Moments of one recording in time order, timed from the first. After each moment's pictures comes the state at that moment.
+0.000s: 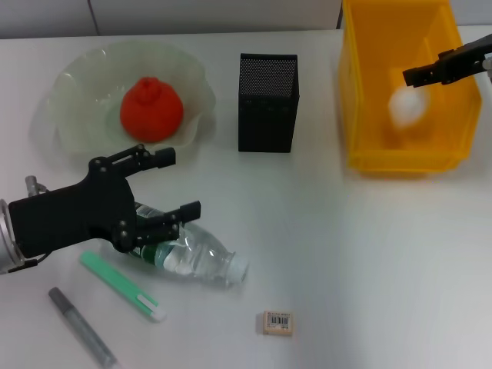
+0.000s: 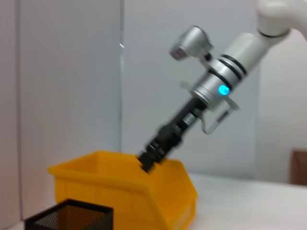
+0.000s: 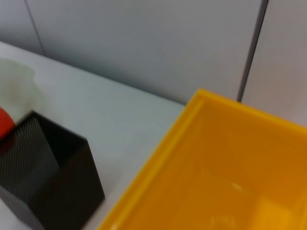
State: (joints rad) left arm -0.24 -2.07 1.06 0.76 1.54 1.60 -1.06; right arm 0.58 2.07 -1.05 -1.32 -2.56 -1.27 2.45
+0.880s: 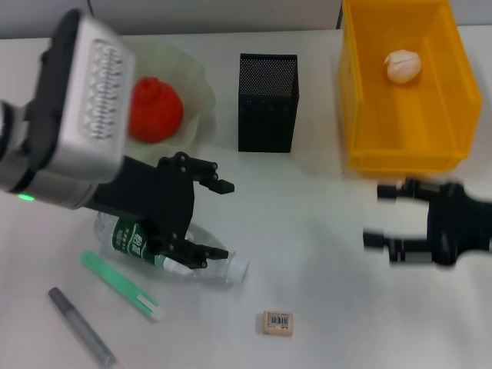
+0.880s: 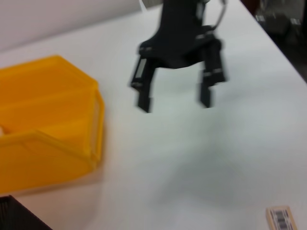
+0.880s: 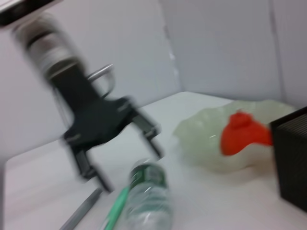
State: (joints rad) left arm -0.40 -2.07 1.41 1.53 2.17 1.61 -1.59; right arm 0.20 2.08 -0.97 -0.92 -1.79 -1.63 1.38
